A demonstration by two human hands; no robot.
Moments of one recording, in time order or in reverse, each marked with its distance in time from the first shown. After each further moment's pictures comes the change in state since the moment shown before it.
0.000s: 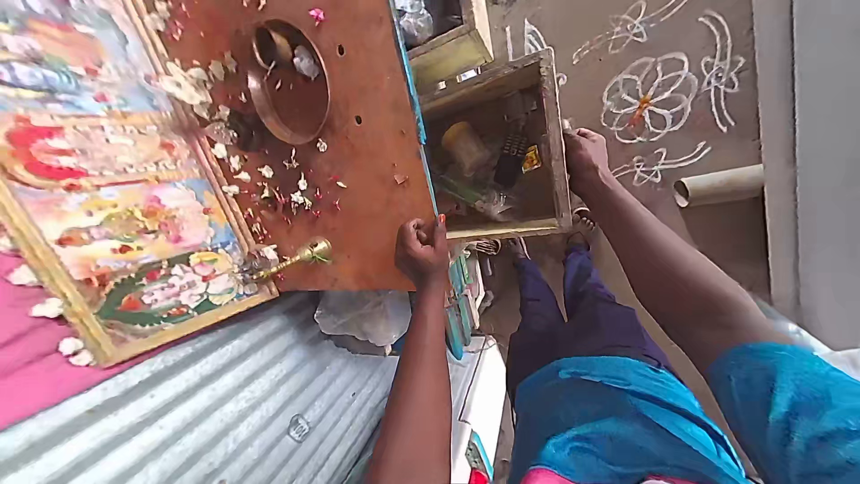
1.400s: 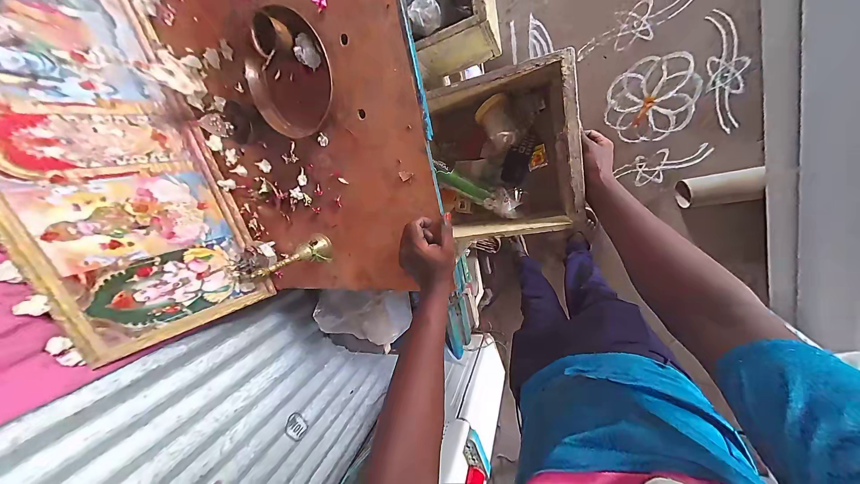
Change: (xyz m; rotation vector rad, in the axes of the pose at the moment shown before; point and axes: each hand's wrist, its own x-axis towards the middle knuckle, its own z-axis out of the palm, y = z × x) left_hand 0.001 0.006 -0.002 0.054 -0.015 0.005; right_hand 0.005 0.010 -0.001 -0.031 0.082 -0.069
